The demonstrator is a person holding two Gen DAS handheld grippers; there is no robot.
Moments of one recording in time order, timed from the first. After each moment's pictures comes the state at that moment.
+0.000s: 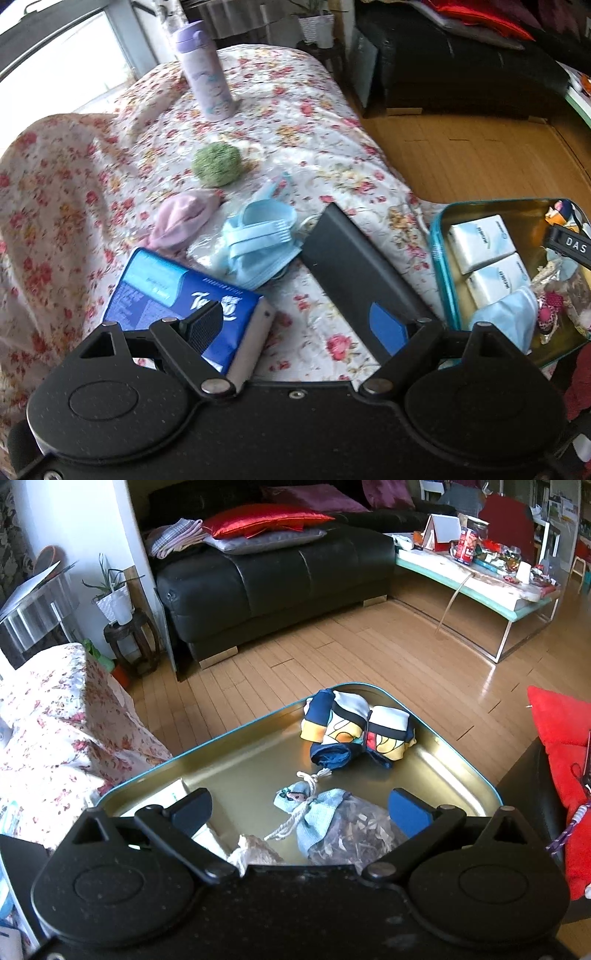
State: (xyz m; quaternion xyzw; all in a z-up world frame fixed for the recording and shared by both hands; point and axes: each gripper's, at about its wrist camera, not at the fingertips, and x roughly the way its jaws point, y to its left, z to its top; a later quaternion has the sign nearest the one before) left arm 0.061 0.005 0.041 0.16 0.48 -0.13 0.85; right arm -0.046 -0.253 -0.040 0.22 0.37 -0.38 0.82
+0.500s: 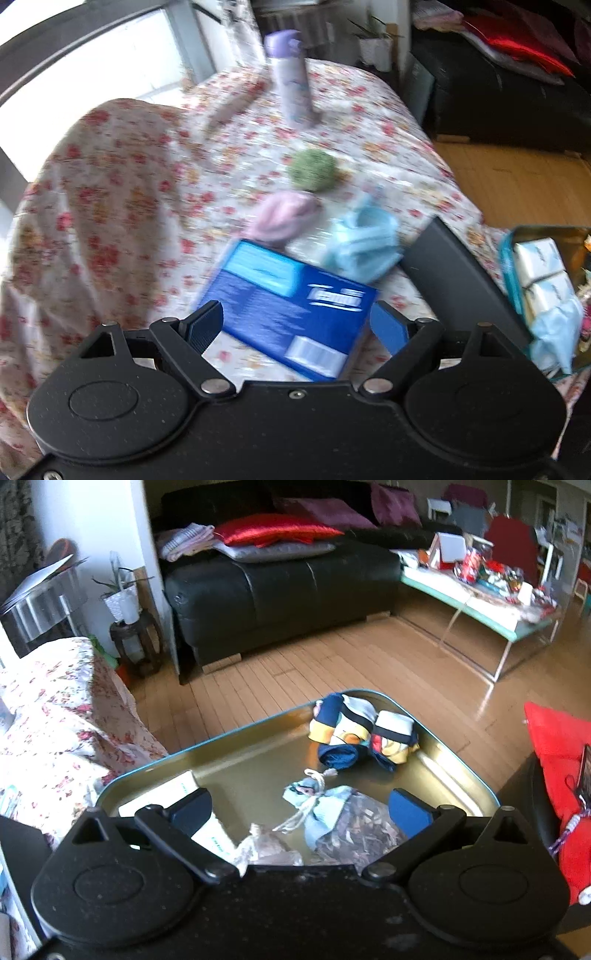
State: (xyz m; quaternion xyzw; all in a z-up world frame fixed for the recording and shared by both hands) left arm 0.070 0.090 0.065 0.14 0.45 -0.07 0.88; right arm -0.049 -0.234 -0.037 0.18 0.36 -0.37 0.84
